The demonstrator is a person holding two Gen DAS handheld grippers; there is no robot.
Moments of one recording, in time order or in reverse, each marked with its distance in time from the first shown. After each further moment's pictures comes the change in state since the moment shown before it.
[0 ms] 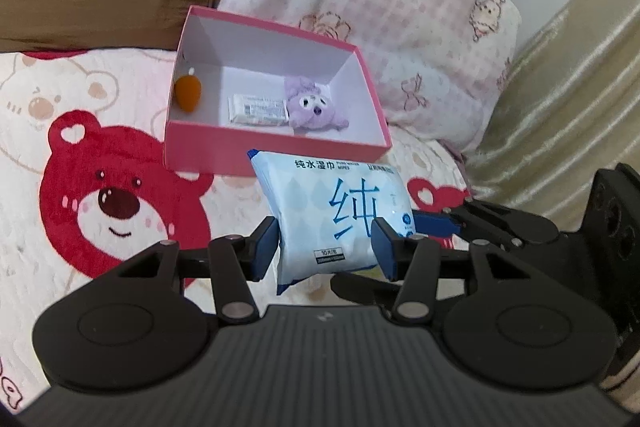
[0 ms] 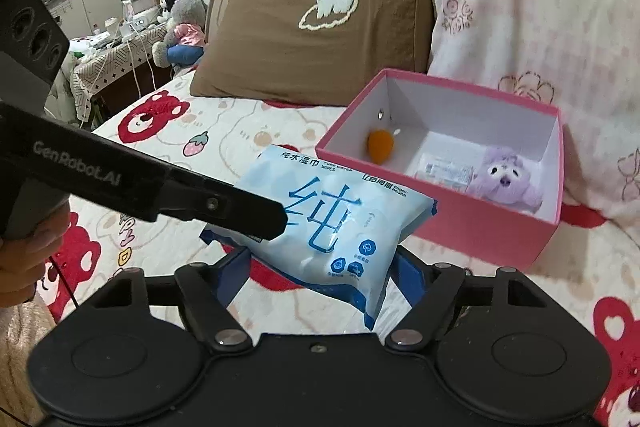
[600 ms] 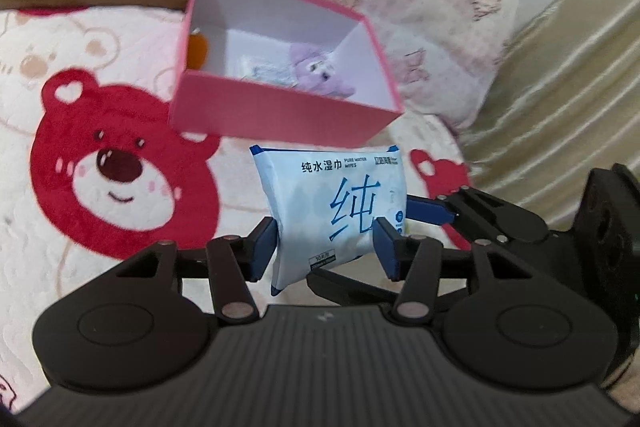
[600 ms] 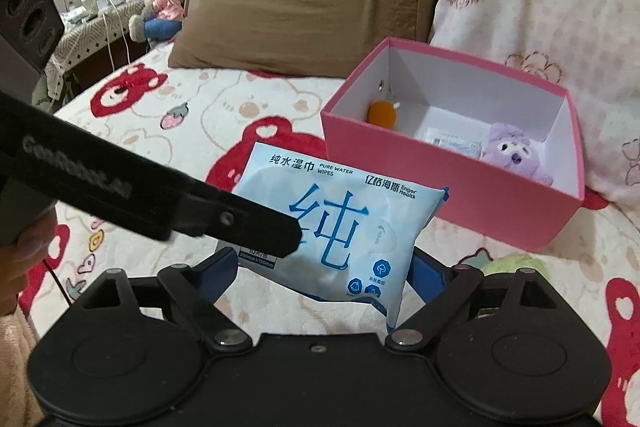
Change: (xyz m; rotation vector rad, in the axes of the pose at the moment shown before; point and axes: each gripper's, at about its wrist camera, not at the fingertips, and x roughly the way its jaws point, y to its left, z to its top) left arm 0.004 0.044 -0.022 -0.004 0.061 -0.087; right arm 0.038 0.035 -0.016 -0.010 0.043 -0.097
